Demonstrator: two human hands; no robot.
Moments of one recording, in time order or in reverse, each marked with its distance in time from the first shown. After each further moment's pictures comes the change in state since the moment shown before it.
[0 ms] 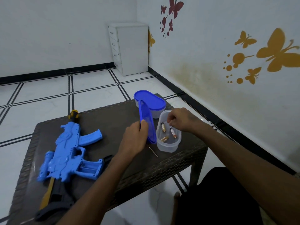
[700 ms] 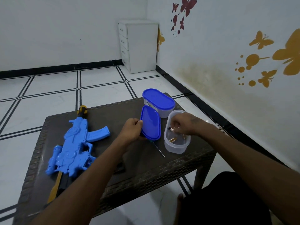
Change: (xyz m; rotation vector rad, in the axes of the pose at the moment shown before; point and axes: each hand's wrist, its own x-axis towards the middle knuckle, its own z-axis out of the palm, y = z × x) left_hand 0.034 -0.023 -0.026 -0.215 -0.057 -0.338; right_hand 0.006 -0.017 0.005 -0.191 -0.233 -0.054
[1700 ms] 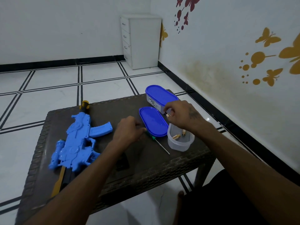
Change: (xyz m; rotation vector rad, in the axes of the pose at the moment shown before) left_hand 0.002 -0.018 -0.023 0.637 0.108 0.234; right_hand -0.002 -0.041 -0.012 0.163 0.306 -0.013
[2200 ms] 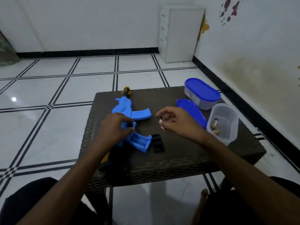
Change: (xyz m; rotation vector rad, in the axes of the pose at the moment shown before) left_hand -0.078 -0.130 -0.081 0.229 0.182 -0.033; right_hand -0.027 -0.110 0.060 0.624 -0.241 -0.161
